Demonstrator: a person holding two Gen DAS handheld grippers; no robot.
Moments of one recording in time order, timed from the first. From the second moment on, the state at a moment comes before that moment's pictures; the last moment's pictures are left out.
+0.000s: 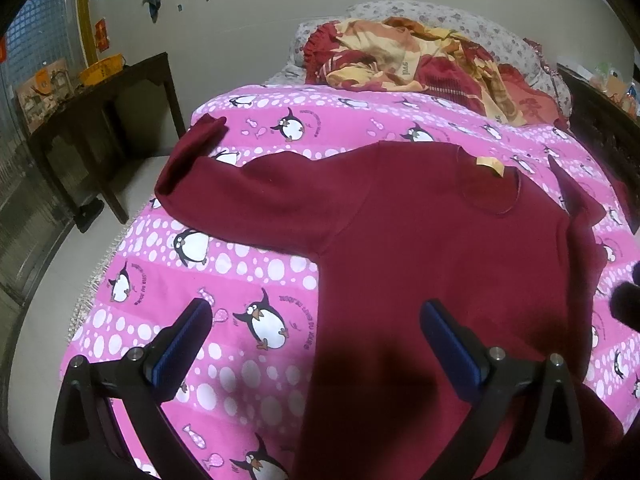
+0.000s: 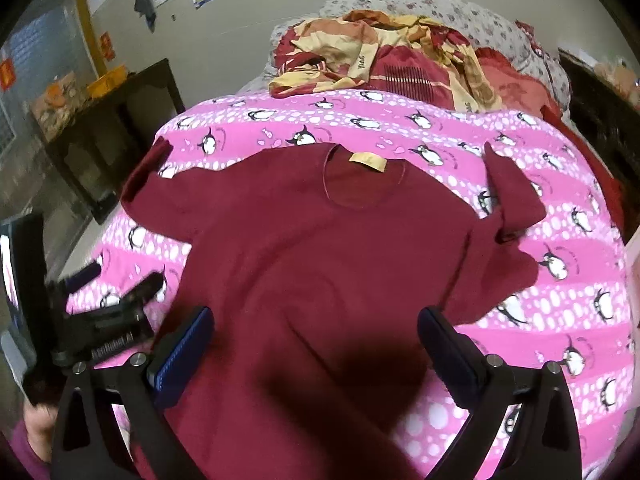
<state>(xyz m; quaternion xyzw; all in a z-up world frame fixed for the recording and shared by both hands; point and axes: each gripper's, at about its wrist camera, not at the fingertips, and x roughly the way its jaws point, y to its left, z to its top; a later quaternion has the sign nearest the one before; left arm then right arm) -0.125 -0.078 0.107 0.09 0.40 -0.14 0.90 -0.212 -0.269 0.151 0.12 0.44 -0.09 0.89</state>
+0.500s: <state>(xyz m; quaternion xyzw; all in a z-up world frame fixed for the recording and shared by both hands) -0.122 -0.076 0.102 0.07 0.41 -0.14 0.90 -0.199 -0.269 0.125 0.17 0.45 -0.09 0.87</state>
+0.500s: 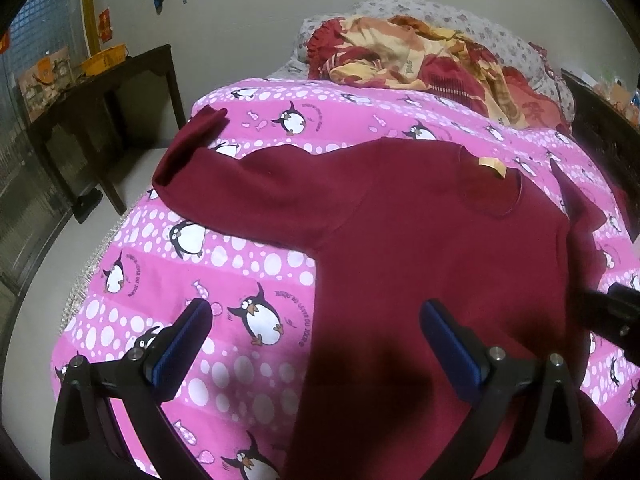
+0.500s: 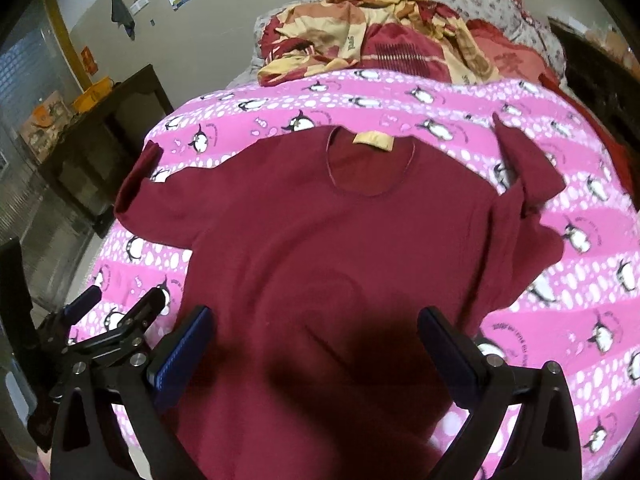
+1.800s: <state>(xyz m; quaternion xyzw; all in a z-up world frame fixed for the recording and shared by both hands) -0.117 -0.077 0.083 0.06 0.44 -0.13 0.88 -0.195 -0.274 0.099 0.14 0.47 -0.15 0.86</state>
